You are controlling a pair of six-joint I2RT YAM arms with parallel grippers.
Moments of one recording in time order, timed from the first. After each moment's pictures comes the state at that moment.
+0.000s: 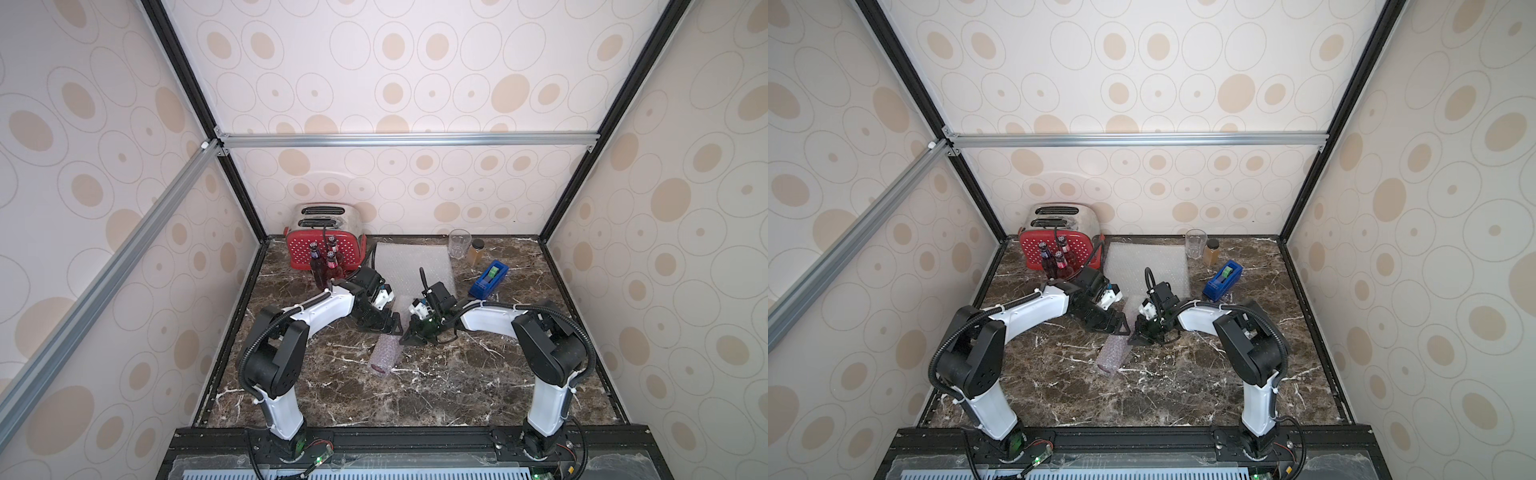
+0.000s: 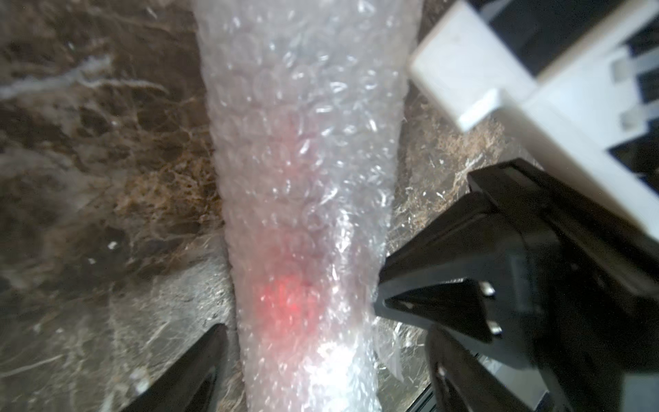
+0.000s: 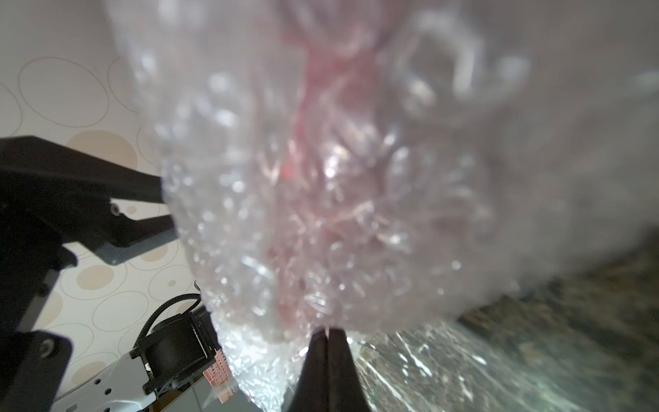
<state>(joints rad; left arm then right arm) -0.50 1.75 1.19 -0.72 0.47 -0.20 0.62 1.88 1.07 -0.27 -0.70 0.81</state>
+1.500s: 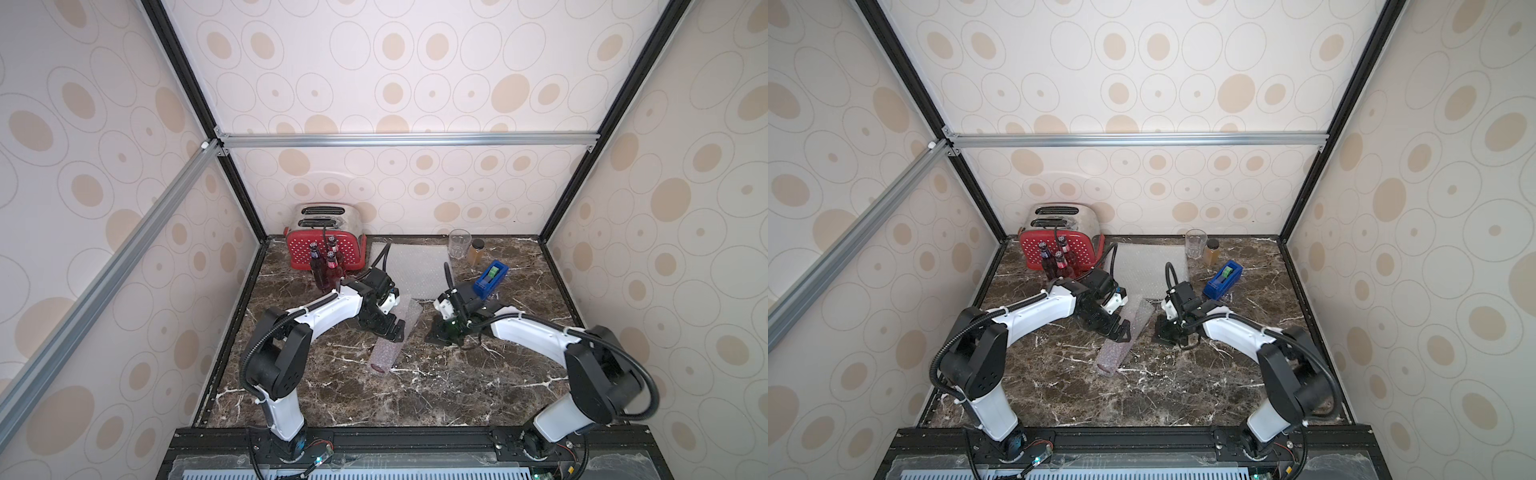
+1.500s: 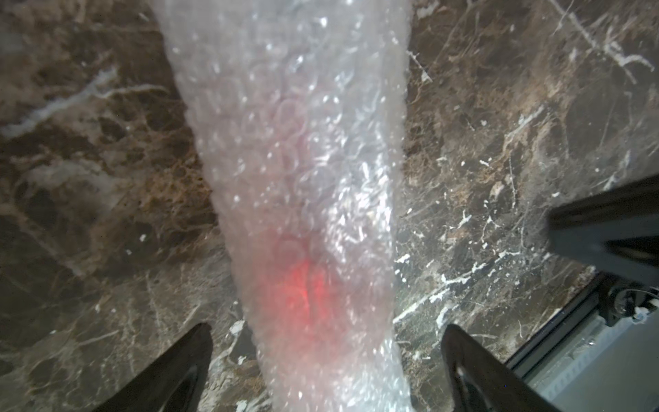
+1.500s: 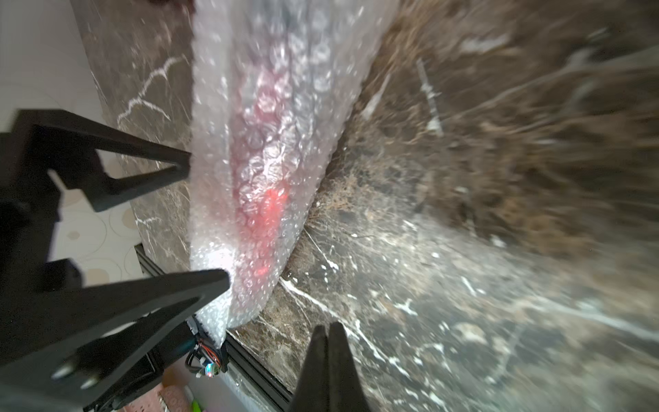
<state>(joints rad) -0.59 1.80 1.26 -0.81 0.28 -0.10 0.54 1.50 0.93 -0.49 -0.43 0.69</state>
